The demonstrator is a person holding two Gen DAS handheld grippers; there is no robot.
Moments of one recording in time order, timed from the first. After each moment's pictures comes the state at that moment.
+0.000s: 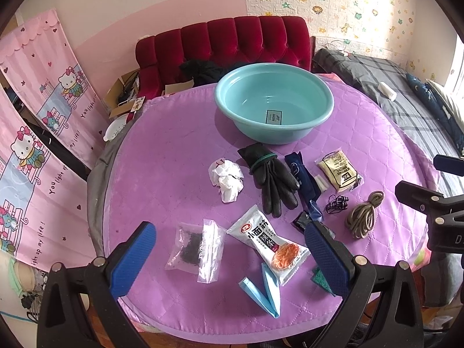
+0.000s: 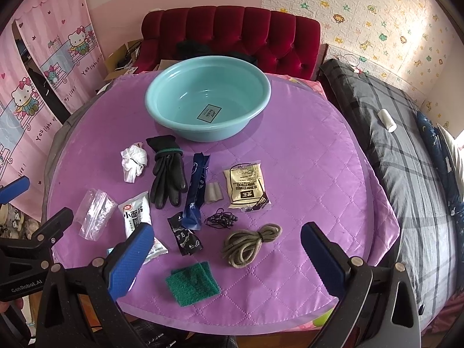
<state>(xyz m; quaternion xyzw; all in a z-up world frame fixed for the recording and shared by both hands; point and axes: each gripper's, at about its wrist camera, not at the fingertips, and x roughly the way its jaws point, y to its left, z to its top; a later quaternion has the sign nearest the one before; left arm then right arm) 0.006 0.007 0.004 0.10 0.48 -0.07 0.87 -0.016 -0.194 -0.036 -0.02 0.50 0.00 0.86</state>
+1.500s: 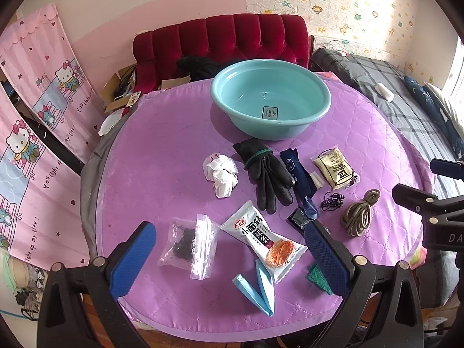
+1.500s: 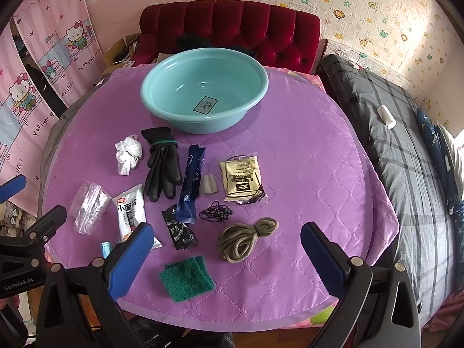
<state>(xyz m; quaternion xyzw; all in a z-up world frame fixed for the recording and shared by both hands) 0.004 0.008 -0.002 0.09 0.48 -0.07 0.87 -0.015 -0.199 -0.046 -0.02 0.51 -0.01 0.86</state>
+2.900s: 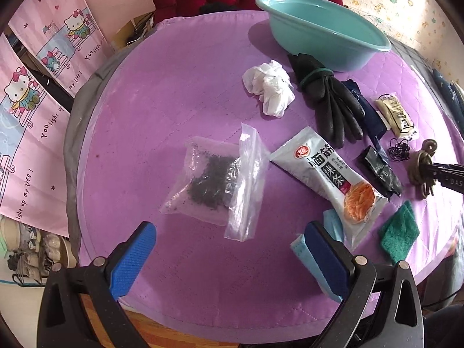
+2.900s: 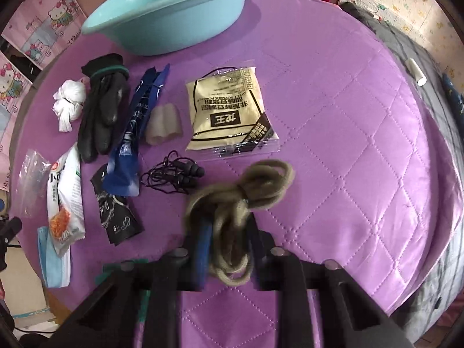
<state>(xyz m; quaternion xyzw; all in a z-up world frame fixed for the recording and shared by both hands) 0.005 0.072 -0.127 0.06 0.56 -0.02 0.82 0.030 -0.250 -0.205 0.01 0.60 0.03 0.80</state>
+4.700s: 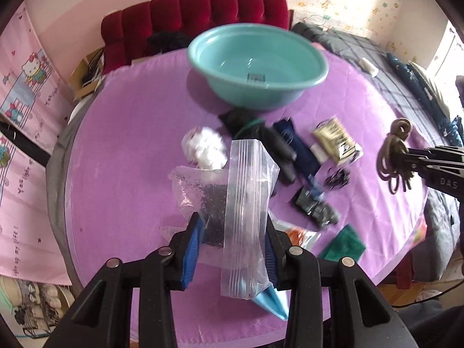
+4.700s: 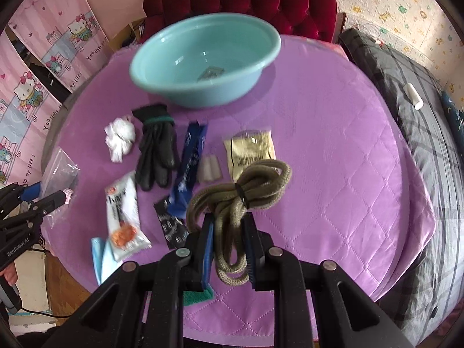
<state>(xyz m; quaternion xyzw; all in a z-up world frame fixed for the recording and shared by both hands) 0.040 0.022 -0.052 0.09 0.54 -0.14 0.83 0.026 -0.234 -0.097 0.02 0.56 0.05 0.83</state>
